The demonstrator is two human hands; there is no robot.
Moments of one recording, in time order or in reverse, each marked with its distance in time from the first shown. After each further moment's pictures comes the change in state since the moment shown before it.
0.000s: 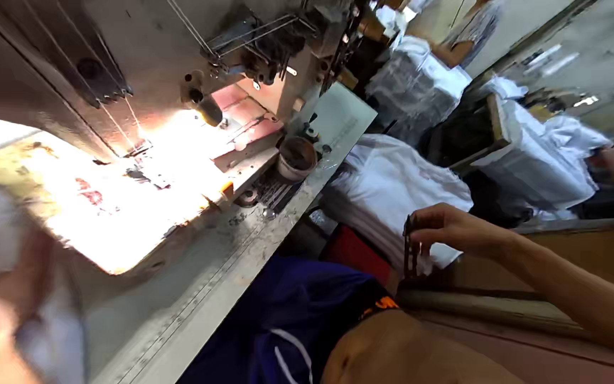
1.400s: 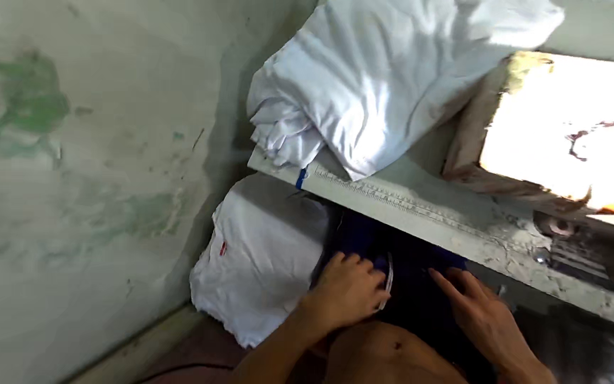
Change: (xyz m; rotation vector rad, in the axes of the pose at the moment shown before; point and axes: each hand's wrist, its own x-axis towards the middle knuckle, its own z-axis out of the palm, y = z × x) left_hand -0.266 0.255 -0.026 -0.032 -0.573 -0.473; right_hand 0.151 0.046 0.190 -1.008 -0.402 -1.190
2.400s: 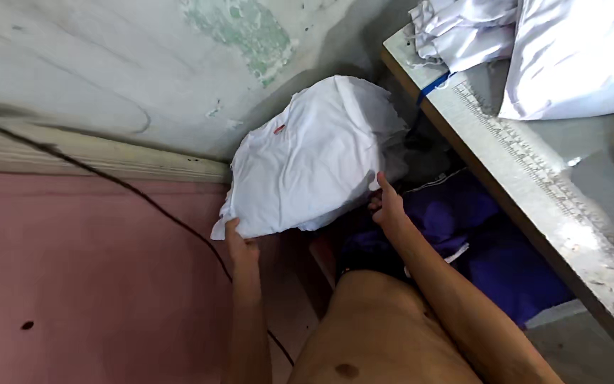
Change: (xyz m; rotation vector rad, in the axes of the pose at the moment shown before) left_hand -0.208 -0.035 0.203 -1.417 2.254 -1.223; right_hand 0.104 -0.160 0.151 1.307 -0.556 1.251
